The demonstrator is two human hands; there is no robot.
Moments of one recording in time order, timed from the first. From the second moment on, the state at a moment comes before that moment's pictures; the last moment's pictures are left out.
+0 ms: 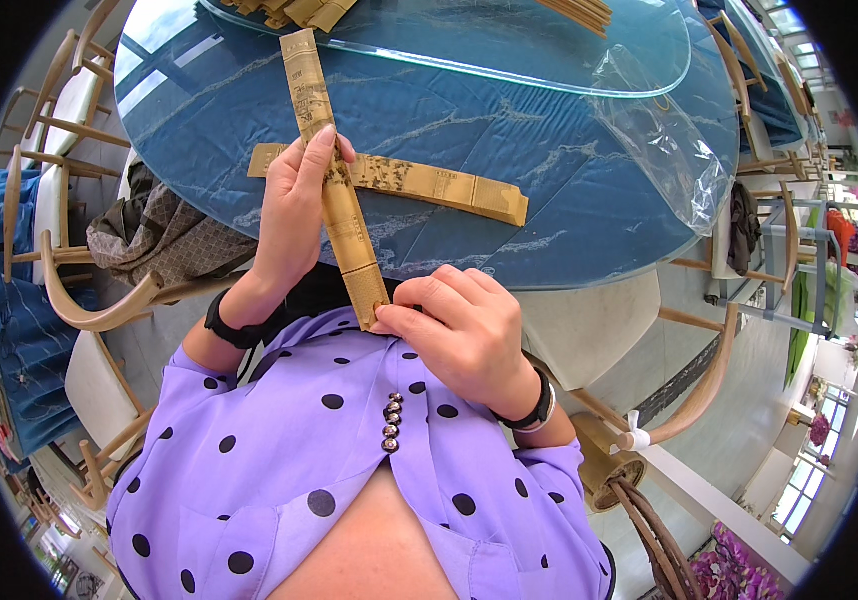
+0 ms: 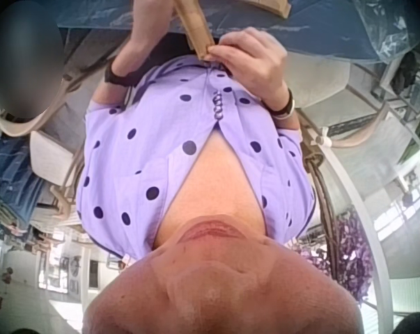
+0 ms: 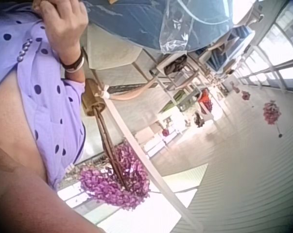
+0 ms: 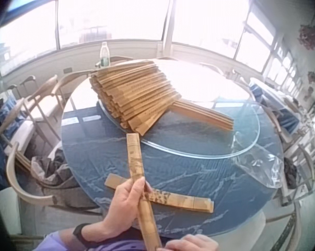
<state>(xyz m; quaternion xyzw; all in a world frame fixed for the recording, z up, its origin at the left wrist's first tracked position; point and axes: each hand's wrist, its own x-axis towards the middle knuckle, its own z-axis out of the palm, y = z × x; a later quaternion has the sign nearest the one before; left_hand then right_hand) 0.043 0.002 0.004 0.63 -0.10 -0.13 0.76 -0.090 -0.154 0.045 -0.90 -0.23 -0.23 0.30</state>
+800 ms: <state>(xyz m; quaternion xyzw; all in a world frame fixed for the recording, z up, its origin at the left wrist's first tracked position) 0.042 -0.002 0.003 0.65 -0.12 -0.12 0.74 -0.095 -0.147 0.041 -0.92 -0.26 -0.26 0.16</state>
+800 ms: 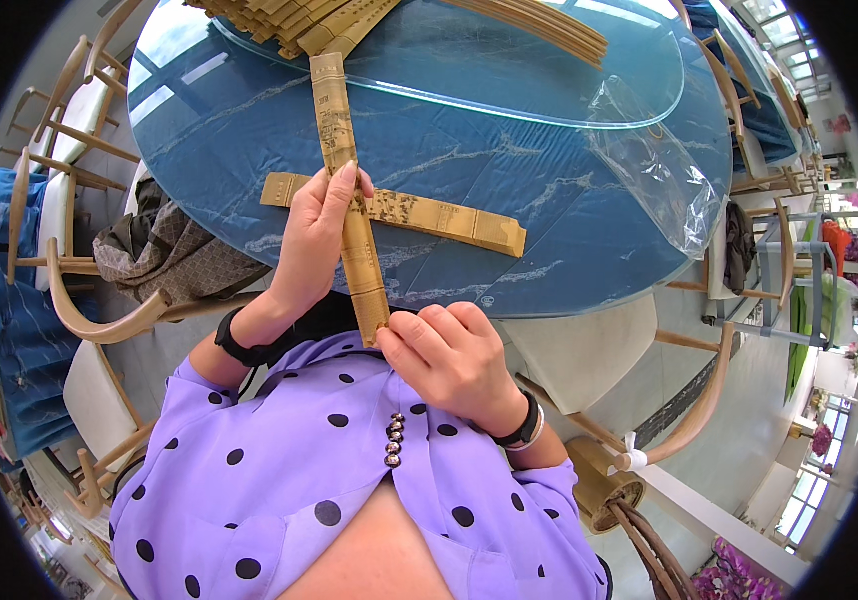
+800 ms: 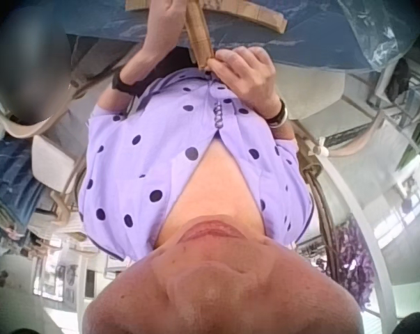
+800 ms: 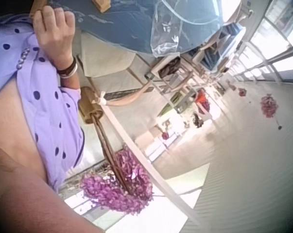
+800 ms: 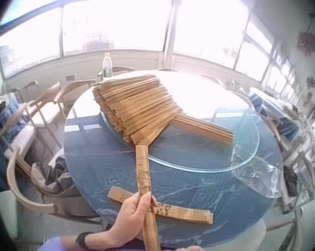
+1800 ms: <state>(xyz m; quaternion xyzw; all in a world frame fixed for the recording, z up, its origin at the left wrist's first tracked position) 0.047 -0.002 0.013 0.57 -0.10 -0.14 0.80 -0.075 -0.155 0.051 -0.89 -0.22 -0.27 0.30</state>
